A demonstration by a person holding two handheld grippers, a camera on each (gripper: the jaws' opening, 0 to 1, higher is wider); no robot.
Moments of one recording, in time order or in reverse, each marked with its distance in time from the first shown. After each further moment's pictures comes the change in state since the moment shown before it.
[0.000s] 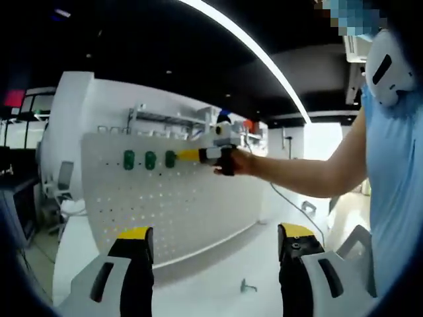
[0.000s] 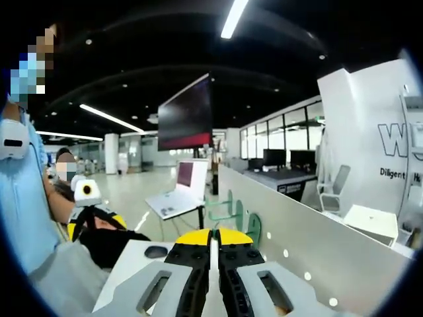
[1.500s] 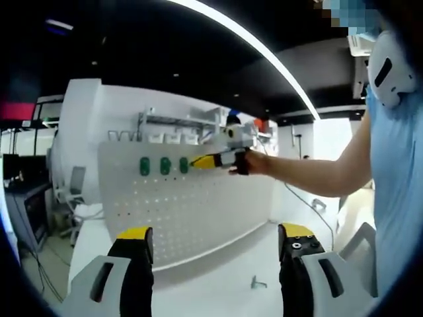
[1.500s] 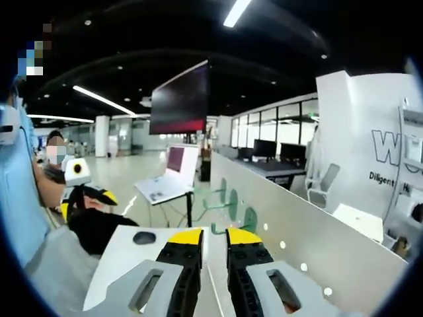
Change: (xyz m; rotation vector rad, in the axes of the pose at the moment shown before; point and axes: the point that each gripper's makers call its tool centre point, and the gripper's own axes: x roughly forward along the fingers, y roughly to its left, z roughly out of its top) left arm -0.014 0.008 0.010 0.037 0.005 0.059; right arm -0.007 -0.003 -0.008 -0.058 0.080 -0.083
